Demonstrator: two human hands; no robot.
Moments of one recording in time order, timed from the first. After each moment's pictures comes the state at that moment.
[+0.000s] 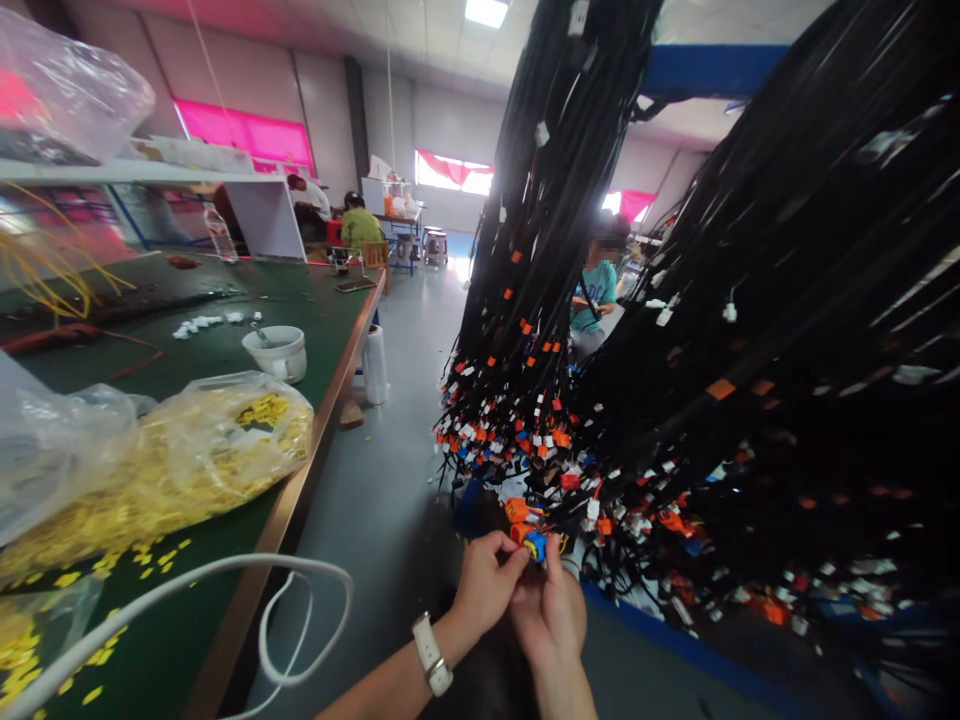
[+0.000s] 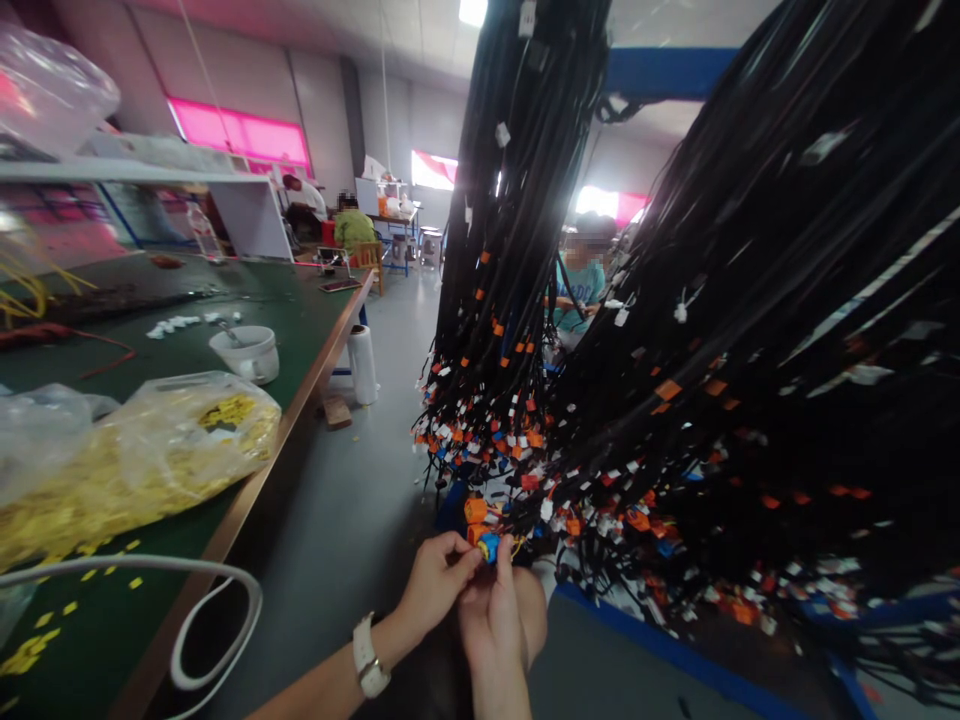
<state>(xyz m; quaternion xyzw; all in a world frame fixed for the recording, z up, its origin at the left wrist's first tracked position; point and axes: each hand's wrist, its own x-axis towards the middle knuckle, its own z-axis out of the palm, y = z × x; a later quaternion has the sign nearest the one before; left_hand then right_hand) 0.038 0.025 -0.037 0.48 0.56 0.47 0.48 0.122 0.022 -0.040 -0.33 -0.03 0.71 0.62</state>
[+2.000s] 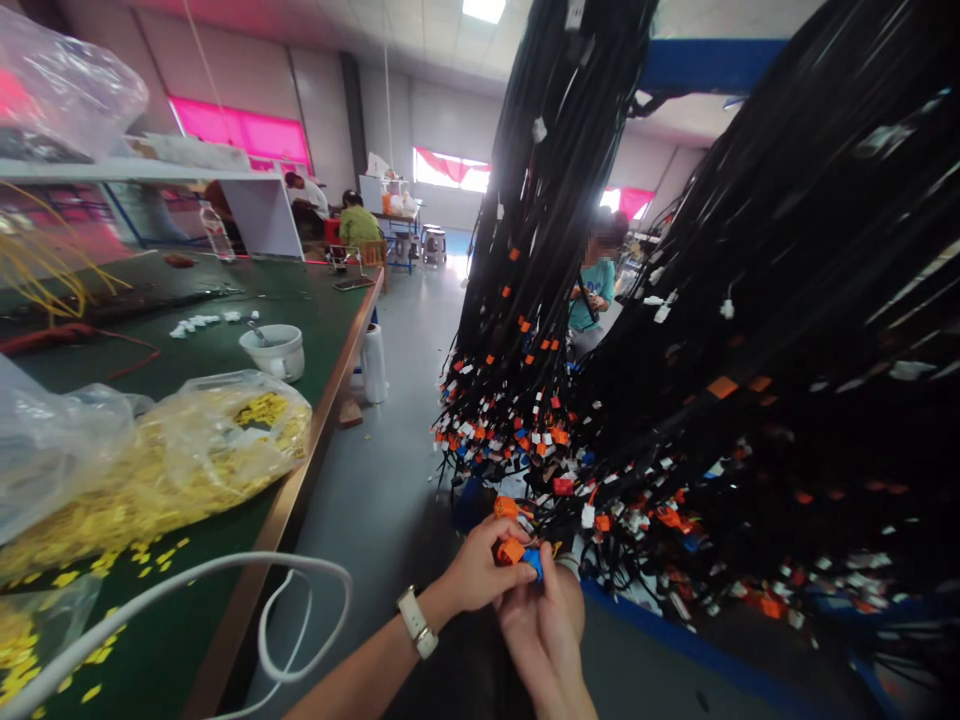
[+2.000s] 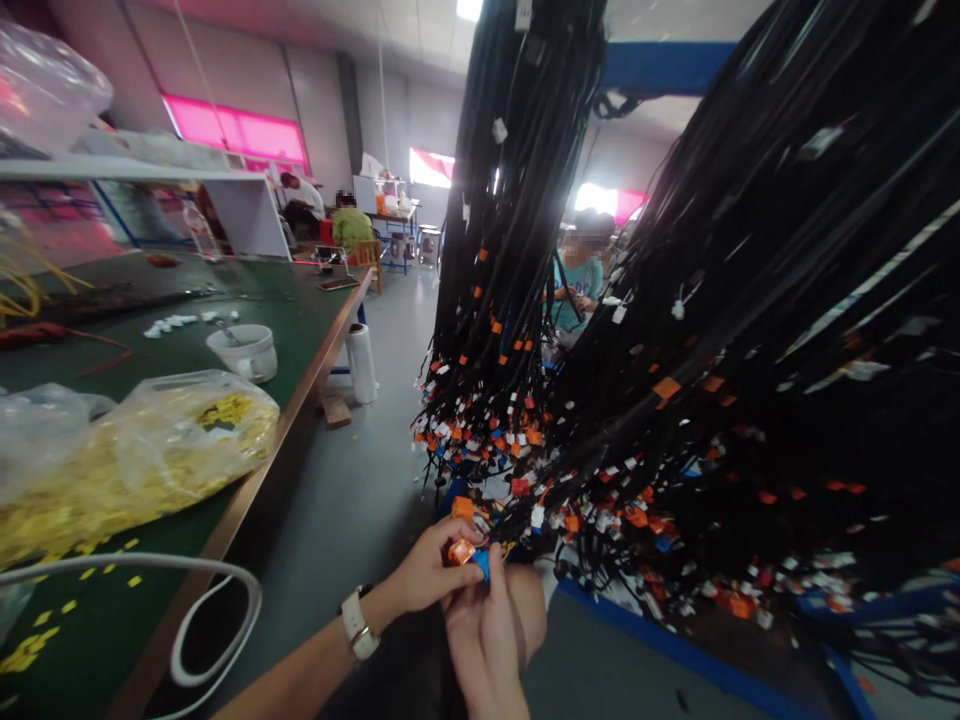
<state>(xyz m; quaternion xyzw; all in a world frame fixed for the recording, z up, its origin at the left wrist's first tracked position) 0.011 0.037 -0.031 0.62 0.40 0.46 0.49 0.112 0.000 -0.012 -0.27 0.03 0.76 0.59</state>
